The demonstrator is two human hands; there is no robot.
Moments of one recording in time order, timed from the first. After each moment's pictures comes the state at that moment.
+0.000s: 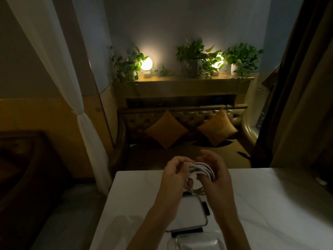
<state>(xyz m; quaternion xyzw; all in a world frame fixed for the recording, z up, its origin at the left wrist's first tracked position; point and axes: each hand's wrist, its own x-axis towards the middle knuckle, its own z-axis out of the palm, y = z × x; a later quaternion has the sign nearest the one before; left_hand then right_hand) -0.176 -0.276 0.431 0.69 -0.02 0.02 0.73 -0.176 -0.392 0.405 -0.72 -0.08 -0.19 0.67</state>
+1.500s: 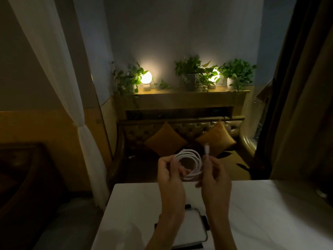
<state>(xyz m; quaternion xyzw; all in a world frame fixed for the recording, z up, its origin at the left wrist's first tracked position) -0.170 -0.294 0.443 0.59 0.00 0.23 0.77 -0.166 -0.375 0.436 -0.69 0.08 -0.27 0.66</state>
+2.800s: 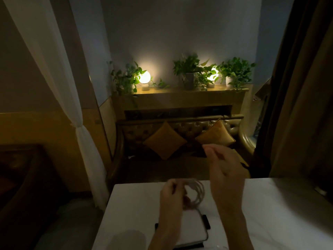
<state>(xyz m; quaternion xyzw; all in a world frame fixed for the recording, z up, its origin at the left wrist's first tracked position) -0.179 -0.286 0.408 0.65 0.11 0.01 0.75 -0.167 -0.394 0.462 -0.75 -0.10 -0.41 0.51</state>
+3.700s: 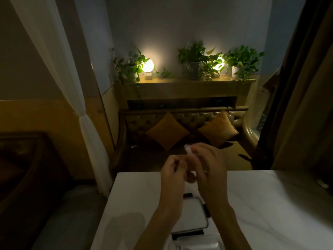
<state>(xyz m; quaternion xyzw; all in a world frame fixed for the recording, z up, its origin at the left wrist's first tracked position) -0.171 -0.283 0.426 0.64 0.02 0.09 0.76 -0.154 -0.377 0.425 -0.81 -0.15 -0.36 0.43</state>
